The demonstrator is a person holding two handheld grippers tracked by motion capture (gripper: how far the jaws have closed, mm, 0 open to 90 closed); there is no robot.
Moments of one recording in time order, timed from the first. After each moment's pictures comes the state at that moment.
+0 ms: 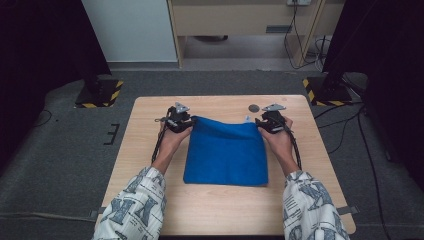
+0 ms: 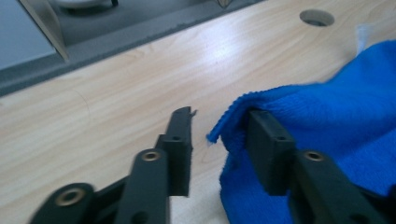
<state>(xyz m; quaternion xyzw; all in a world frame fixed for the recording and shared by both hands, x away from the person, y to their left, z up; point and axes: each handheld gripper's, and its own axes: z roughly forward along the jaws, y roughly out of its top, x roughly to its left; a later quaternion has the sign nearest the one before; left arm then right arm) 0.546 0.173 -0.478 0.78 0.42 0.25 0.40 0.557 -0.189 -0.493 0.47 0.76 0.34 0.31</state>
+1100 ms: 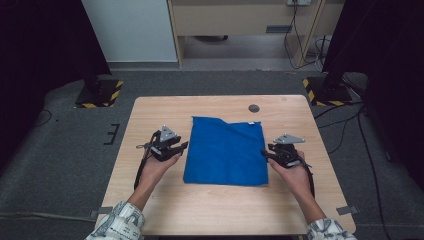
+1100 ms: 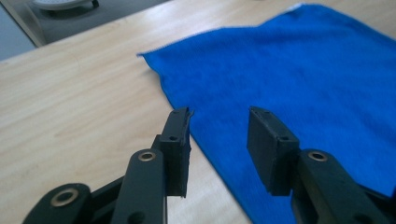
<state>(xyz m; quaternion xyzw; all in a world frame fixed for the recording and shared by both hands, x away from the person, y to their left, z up) 0.430 0.201 -0.475 0.80 0.39 0.22 0.40 0.425 -0.209 -0.495 0.44 0.78 0.39 0.21</state>
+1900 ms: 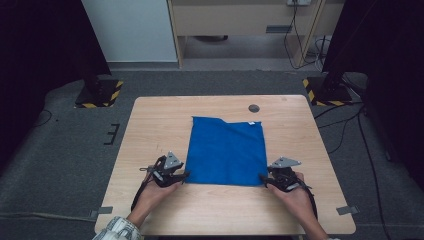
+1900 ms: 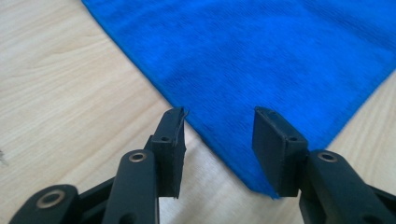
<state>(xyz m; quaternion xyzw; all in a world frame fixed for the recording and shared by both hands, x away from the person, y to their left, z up) 0.378 0.195 -0.520 0.85 0.35 0.17 0.36 0.372 -0.204 -0.530 0.42 0.82 0.35 0.17</state>
